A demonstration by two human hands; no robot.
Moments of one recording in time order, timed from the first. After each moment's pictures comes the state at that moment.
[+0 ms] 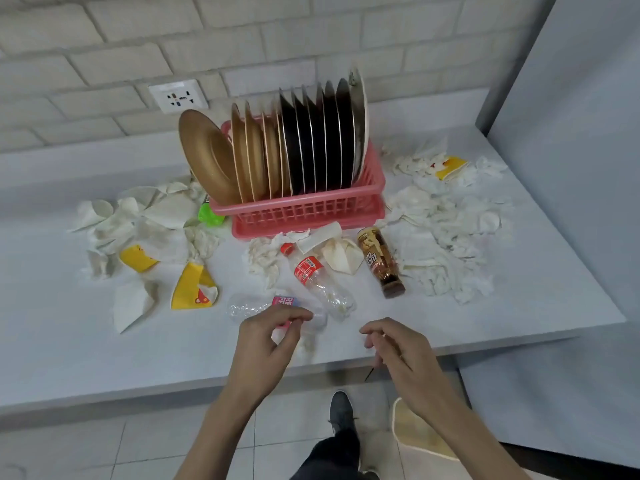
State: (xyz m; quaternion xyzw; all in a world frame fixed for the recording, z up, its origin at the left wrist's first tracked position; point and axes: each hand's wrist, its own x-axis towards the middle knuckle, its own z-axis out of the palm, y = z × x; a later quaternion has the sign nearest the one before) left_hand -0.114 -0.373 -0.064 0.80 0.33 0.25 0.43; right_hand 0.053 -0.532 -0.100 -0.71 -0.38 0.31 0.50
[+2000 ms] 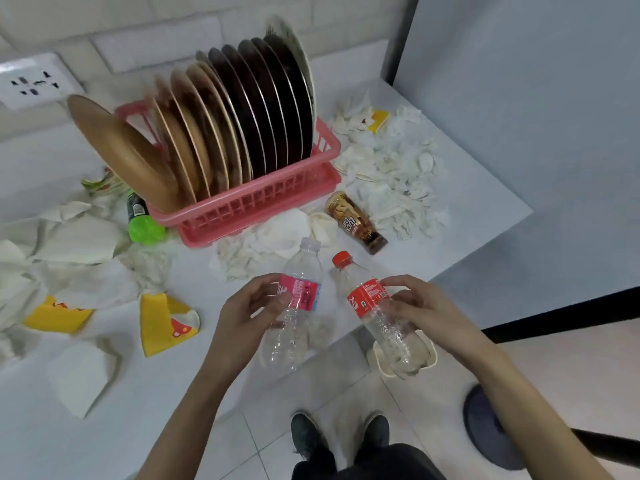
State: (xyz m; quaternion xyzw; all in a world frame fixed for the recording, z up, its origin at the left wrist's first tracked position) left_hand -0.142 -0.264 -0.092 0.68 0.24 0.08 0.69; right_hand 0.005 -0.508 -0.064 -0.78 -0.11 0.37 0.50
